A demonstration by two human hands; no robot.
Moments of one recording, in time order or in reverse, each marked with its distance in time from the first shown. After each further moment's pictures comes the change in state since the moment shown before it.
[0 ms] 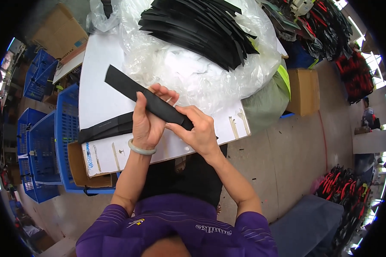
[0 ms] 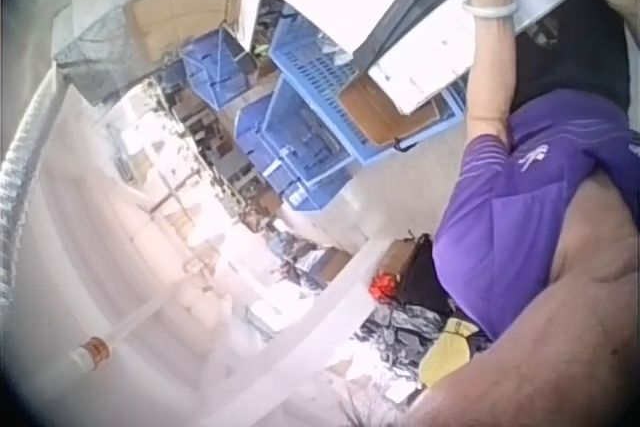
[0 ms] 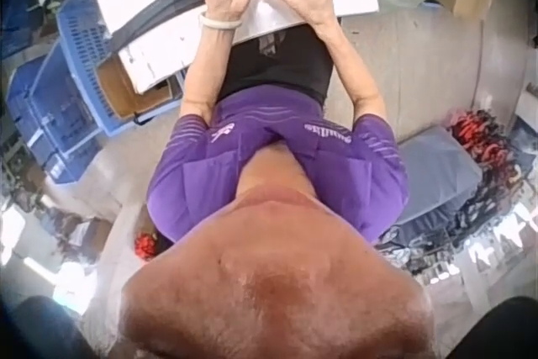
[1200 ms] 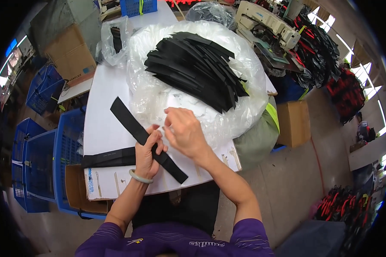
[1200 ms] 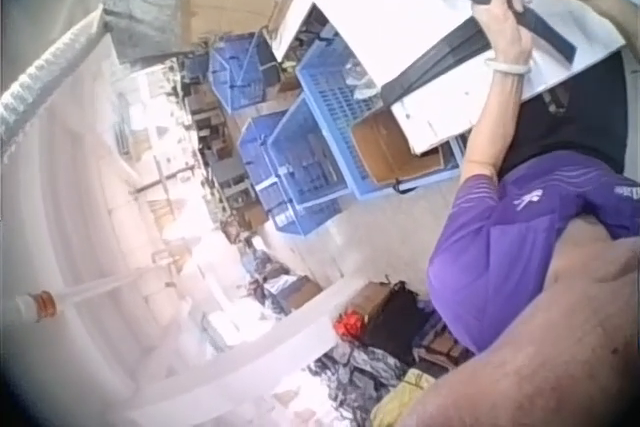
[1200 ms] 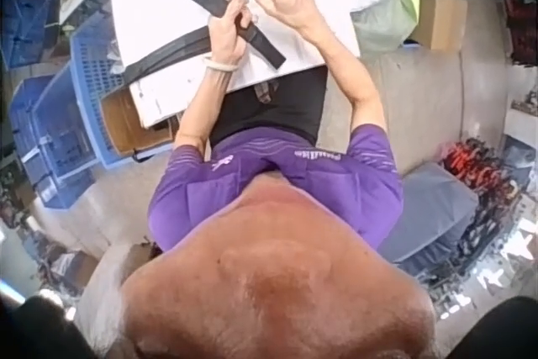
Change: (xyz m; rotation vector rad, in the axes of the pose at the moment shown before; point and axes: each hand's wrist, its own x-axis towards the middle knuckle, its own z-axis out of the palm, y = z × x) left_hand -0.005 0.012 -0.007 0.280 0.153 0.036; right_hand 0.089 -0.013 -0.001 -0.248 -0.065 -0.379
